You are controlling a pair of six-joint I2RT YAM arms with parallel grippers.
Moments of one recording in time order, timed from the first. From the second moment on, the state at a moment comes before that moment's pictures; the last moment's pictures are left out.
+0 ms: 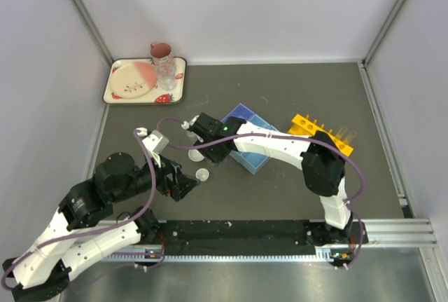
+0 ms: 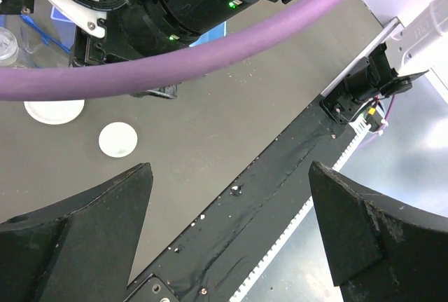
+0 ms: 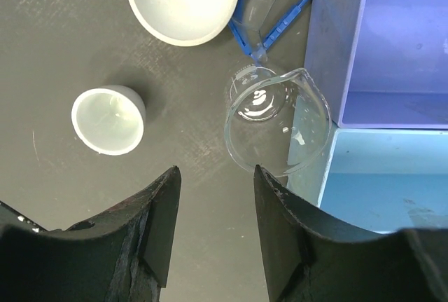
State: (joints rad) left arm -0.87 0.49 0.96 -0.84 0.06 -0.42; right arm 1.07 1.99 1.68 -0.81 0.14 0.16
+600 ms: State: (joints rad) left arm -0.87 0.48 0.96 -0.84 0.06 -0.42; right arm 1.07 2.11 1.78 -0.81 0.17 0.10
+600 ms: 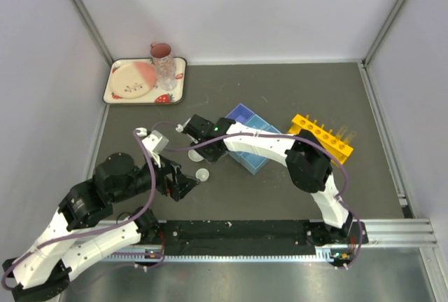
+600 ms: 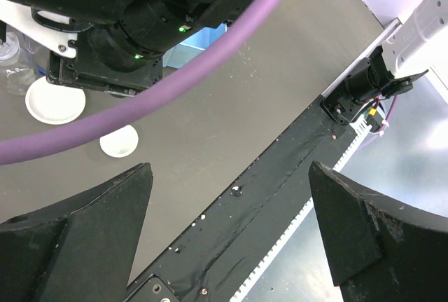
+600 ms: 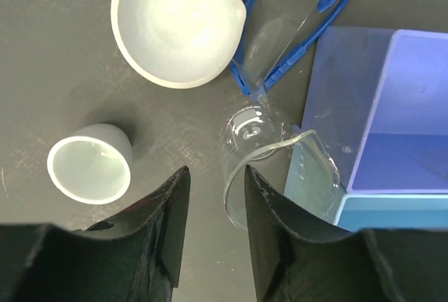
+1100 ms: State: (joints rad) left arm -0.87 0.48 0.98 -0.87 0.04 -0.41; right arm 1.07 2.13 1.78 -0.81 0.20 0.09
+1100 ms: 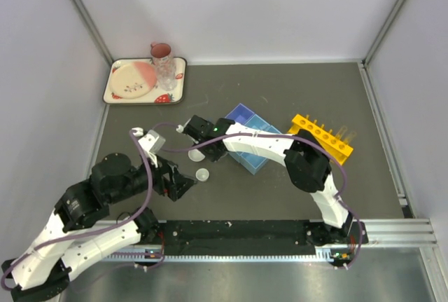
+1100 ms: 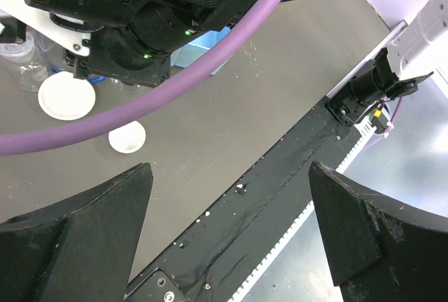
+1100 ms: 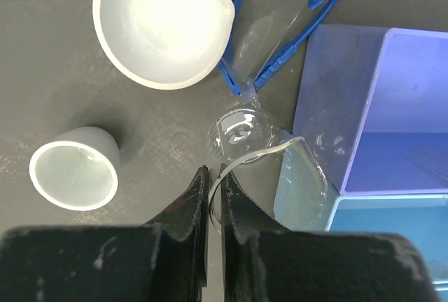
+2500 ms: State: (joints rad) left arm -0.87 0.44 1.17 -0.96 0.03 -0.39; right arm 0.75 1.51 1.35 -0.87 0.23 0.12
